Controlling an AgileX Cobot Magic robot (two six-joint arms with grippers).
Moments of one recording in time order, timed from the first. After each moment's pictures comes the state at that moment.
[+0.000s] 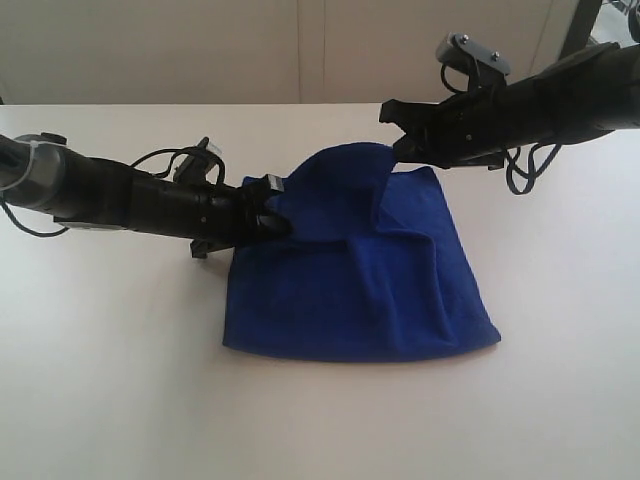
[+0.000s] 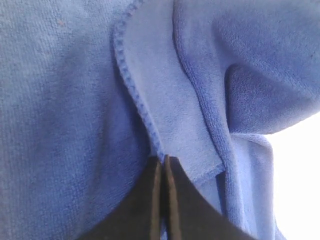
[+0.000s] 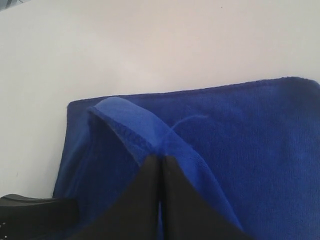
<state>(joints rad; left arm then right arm) -0.36 2.14 -1.19 -1.79 0.64 1.16 0.18 1.96 -1.29 1.18 0.45 -0.78</state>
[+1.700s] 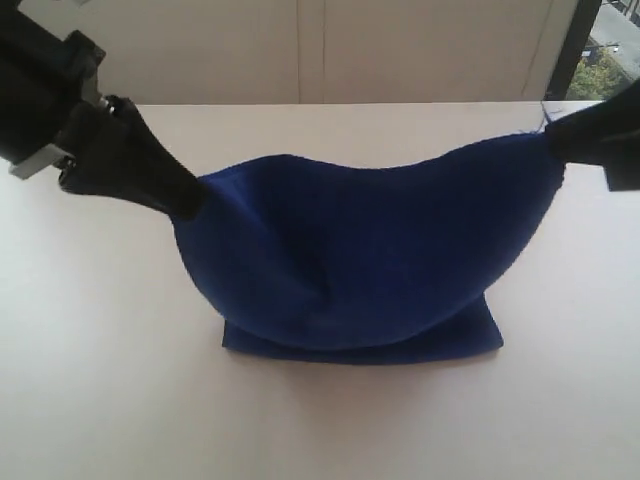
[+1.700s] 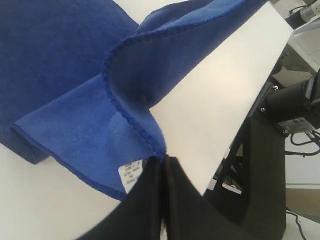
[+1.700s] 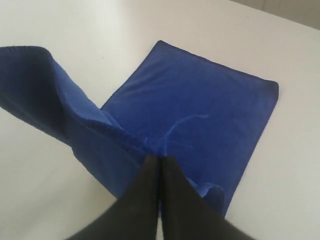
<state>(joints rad) -0.43 1.23 -1.16 -0.72 1.18 0.56 0.18 0.88 -0.96 0.52 0.93 -0.53</state>
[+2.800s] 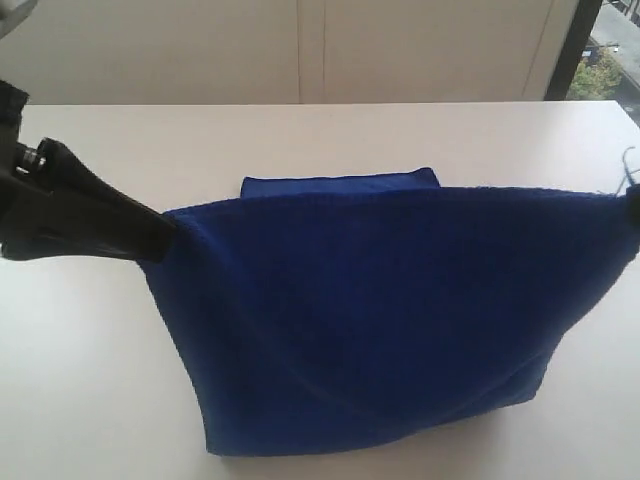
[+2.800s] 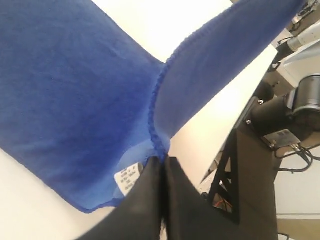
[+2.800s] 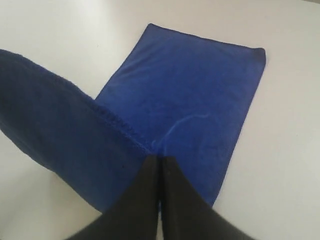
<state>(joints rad) -0.43 1.02 -0.96 -0.79 1.07 0.54 0.18 0.68 -0.88 0.41 1.02 -0.32</state>
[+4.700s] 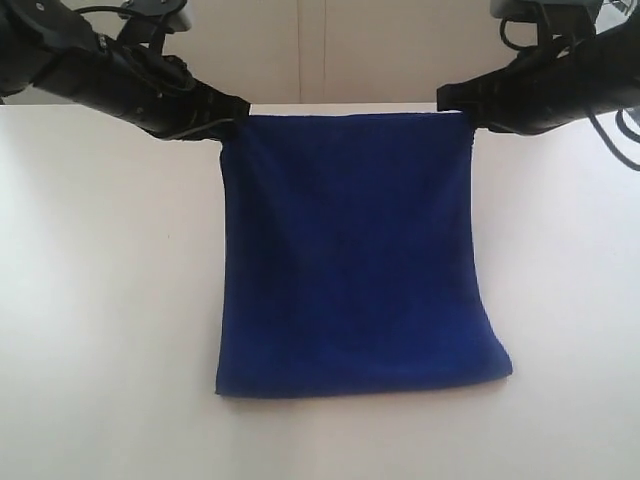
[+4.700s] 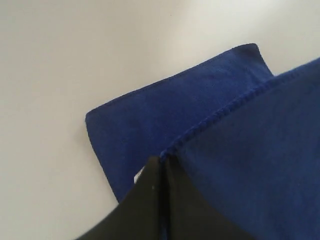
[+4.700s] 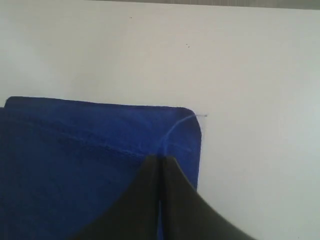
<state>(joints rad) -0.37 1.76 -1.32 -0.72 0.48 0.60 0.18 1.64 -1.14 0.43 0.32 -0.31</state>
